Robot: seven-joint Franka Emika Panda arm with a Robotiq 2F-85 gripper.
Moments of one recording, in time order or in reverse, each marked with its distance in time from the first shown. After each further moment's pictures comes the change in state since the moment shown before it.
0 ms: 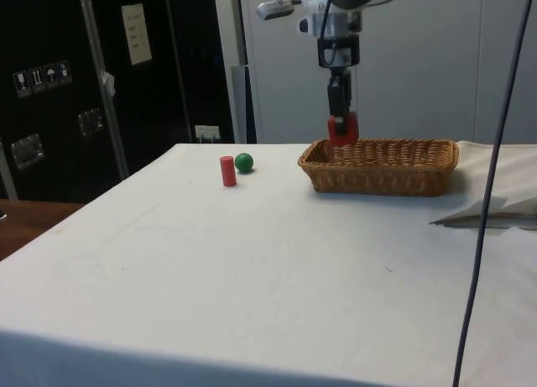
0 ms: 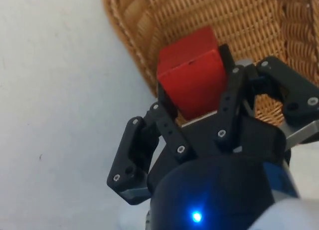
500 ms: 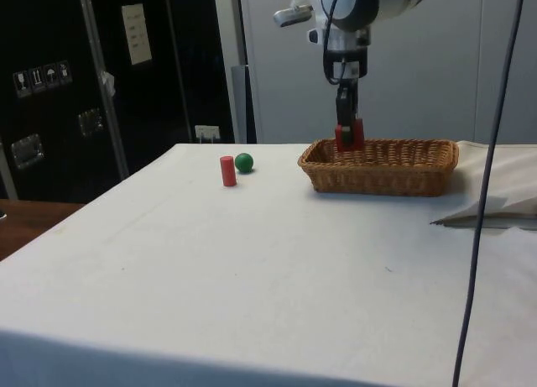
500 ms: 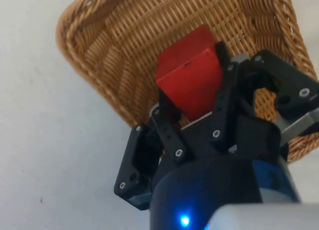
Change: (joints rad) arm -0.003 0.117 -0.033 -0.015 0.128 0.127 -0.136
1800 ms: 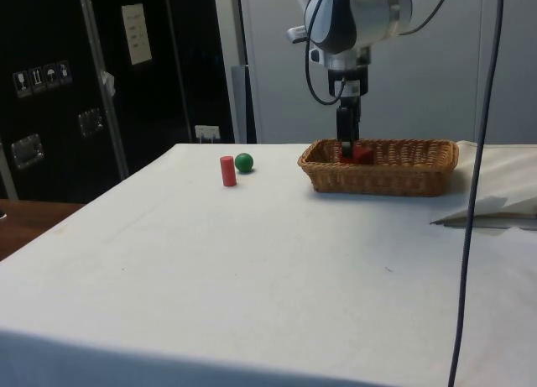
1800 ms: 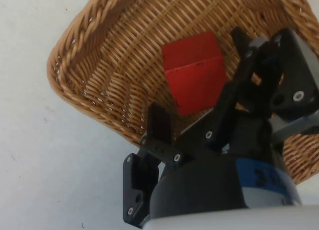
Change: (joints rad) arm -0.001 0.158 0.045 0.021 0.302 0.025 -0.190
